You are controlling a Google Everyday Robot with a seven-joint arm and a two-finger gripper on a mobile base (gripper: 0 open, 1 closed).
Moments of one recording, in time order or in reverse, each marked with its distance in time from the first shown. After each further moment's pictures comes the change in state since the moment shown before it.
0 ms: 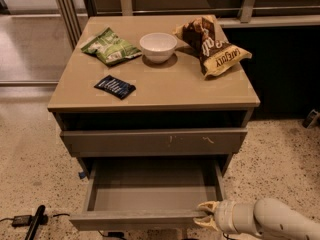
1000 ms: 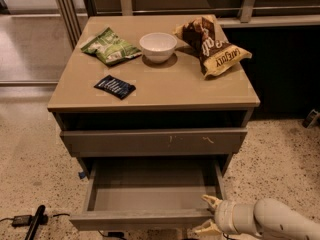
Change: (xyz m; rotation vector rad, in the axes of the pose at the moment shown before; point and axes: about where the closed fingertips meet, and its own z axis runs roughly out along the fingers) arm 0.000 0.000 0.000 0.000 0.000 0.000
